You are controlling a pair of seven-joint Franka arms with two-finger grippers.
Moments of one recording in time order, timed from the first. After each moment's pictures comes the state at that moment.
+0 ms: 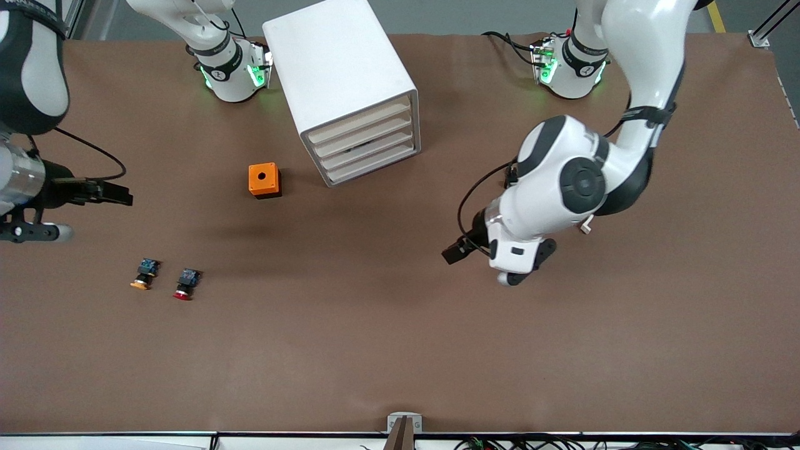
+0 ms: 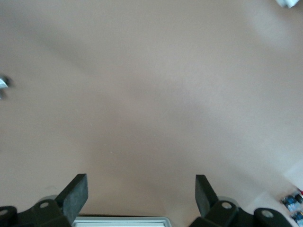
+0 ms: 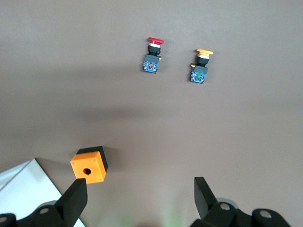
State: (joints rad) left arm -0.25 0.51 -0.28 -1.38 -0.20 1.95 -1.03; right arm 0.03 0.16 -0.12 -1.59 0.01 1.54 -0.08
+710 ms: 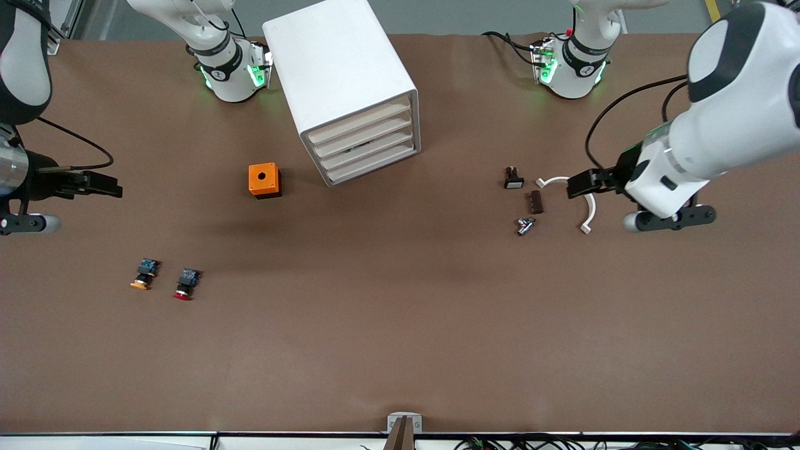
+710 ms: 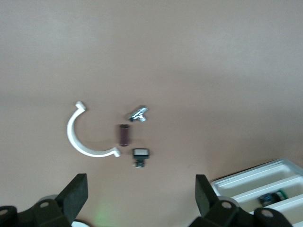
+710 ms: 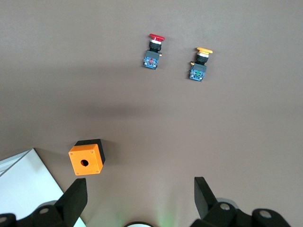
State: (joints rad) left arm 0.02 0.16 -0.27 -1.51 -0.13 1.54 -0.33; right arm 0.03 0.15 -0.10 -1.58 0.01 1.52 -0.10
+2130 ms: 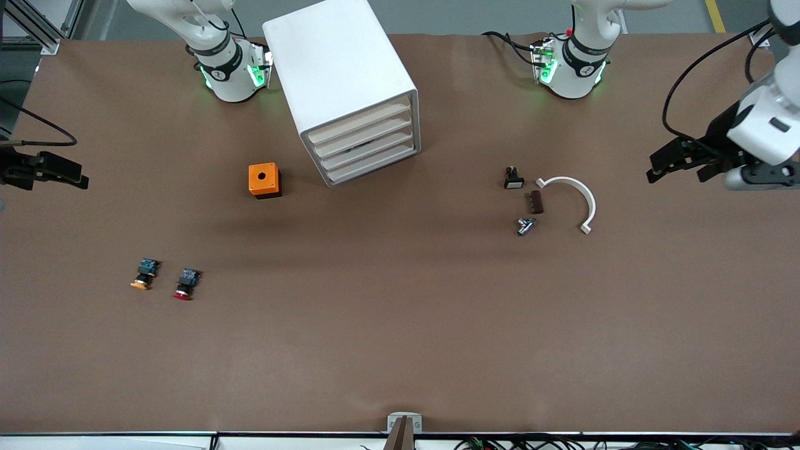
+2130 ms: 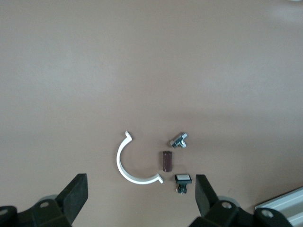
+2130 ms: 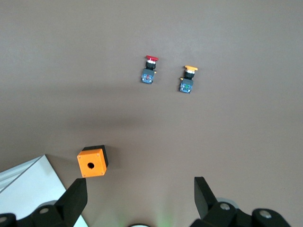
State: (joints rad) left arm -0.06 -0.05 -0.01 -1.68 -0.09 1.71 -0.12; right arm 0.02 0.15 -0.11 -1.37 0.01 1.39 -0.09
